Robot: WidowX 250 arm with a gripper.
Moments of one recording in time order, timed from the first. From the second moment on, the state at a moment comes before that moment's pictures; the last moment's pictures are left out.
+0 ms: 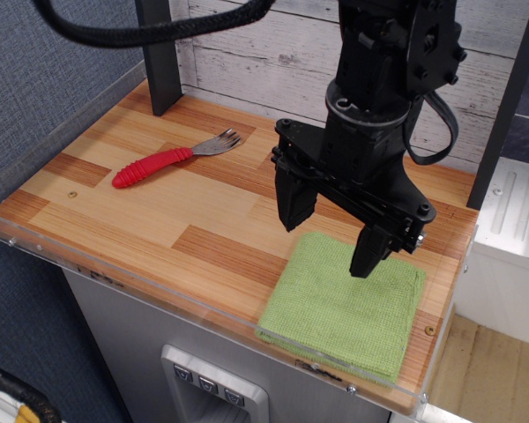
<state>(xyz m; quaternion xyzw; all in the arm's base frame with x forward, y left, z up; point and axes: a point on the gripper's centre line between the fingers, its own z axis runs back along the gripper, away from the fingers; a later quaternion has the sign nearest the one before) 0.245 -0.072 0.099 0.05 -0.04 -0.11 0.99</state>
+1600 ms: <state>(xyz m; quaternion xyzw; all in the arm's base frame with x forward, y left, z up) 0.246 -0.080 0.015 0.02 -0.04 -0.06 1.00</state>
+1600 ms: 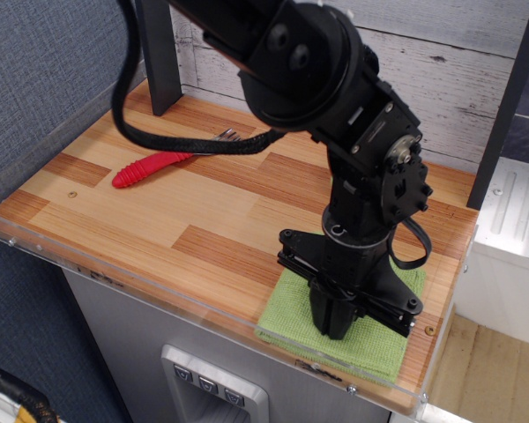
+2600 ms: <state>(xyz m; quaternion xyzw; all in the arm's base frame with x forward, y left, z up) 0.240 0.022 0.006 0.10 0.06 -0.13 0.98</state>
